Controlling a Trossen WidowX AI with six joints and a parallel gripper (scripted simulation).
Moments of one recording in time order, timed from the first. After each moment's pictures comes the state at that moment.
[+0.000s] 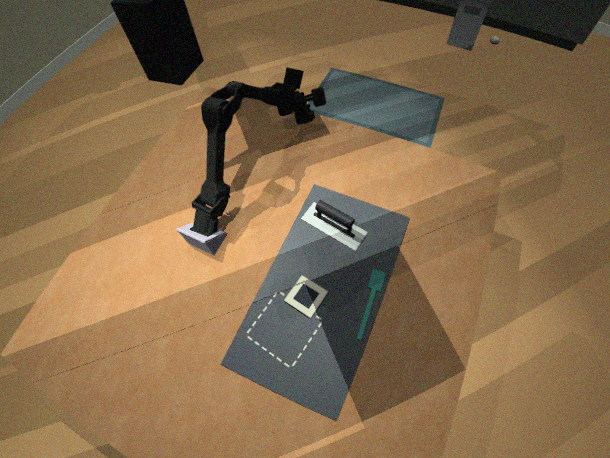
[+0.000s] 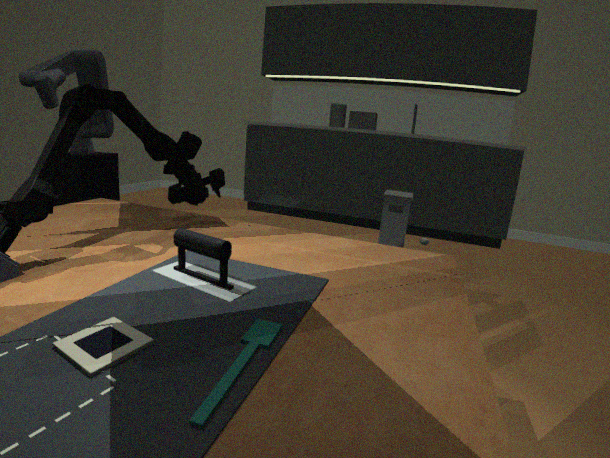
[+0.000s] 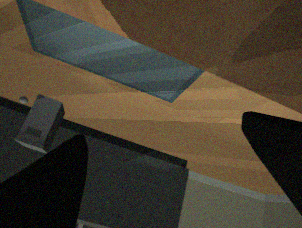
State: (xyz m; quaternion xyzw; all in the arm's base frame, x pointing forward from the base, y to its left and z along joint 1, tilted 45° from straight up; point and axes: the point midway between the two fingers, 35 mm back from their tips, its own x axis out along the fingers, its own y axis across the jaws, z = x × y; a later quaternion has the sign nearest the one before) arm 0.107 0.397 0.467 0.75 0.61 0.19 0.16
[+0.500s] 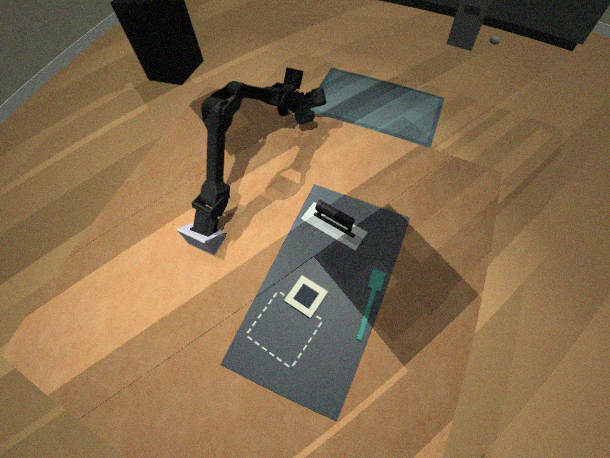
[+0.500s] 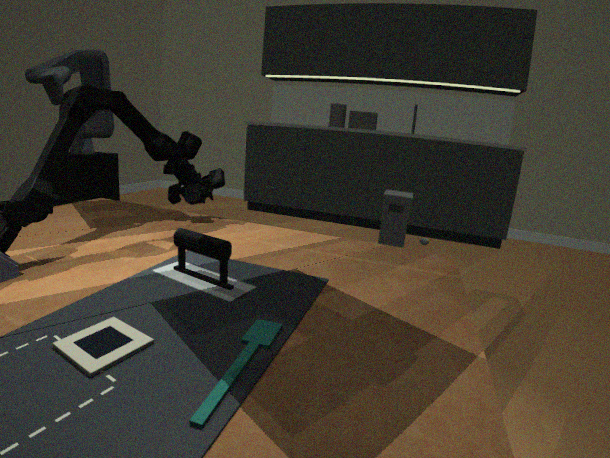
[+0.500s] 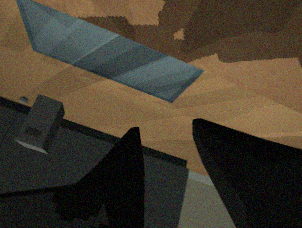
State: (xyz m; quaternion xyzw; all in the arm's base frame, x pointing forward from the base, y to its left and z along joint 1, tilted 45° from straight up) arm 0.107 0.397 0.467 0.75 0.61 0.19 0.16
